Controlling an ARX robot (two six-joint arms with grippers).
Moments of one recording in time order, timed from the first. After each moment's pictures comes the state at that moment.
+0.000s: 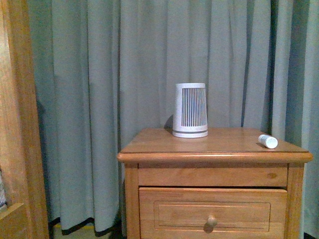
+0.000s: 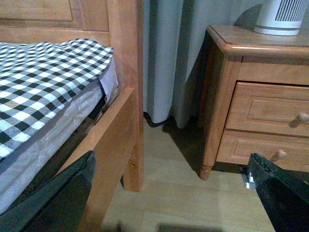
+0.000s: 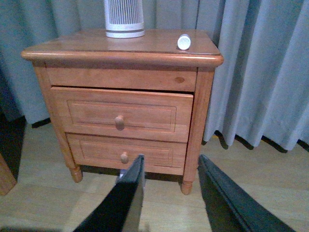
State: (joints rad) left arm -0.01 0.00 0.01 0.00 0.00 0.00; right arm 0.00 0.30 0.06 0.24 0.00 0.01
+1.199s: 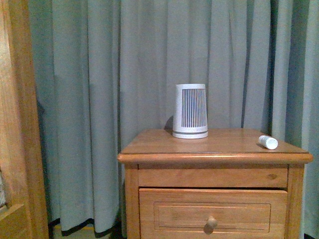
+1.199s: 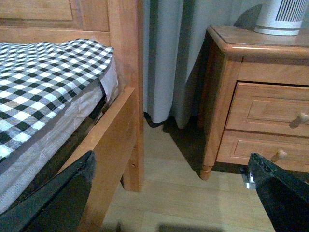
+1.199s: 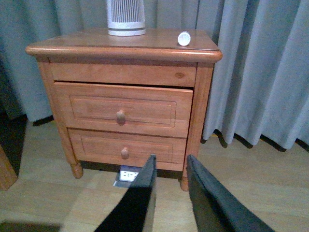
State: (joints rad) left arm -0.01 0.00 0.01 0.00 0.00 0.00; right arm 0.00 0.01 0.01 0.00 0.00 0.00
